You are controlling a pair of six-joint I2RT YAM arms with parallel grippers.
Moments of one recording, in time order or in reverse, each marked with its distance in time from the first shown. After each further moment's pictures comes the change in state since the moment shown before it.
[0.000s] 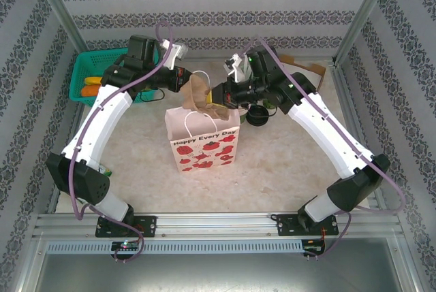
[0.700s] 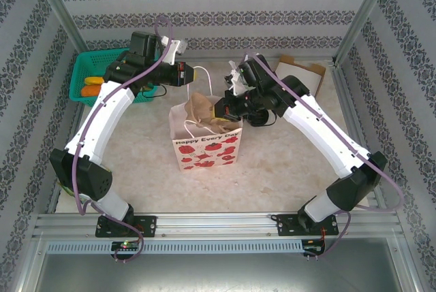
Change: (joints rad) left arm 0.000 0.035 0.042 0.008 -0.046 -0.089; right arm 0.052 0.020 -0.008 -0.195 0.149 -0.013
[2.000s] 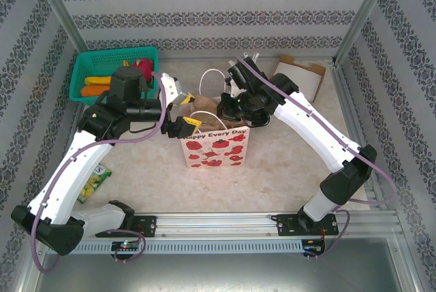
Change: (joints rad) left arm -0.136 -0.444 -0.388 0.074 0.176 0.577; right arm 0.041 0.060 0.053 -0.087 0.245 0.009
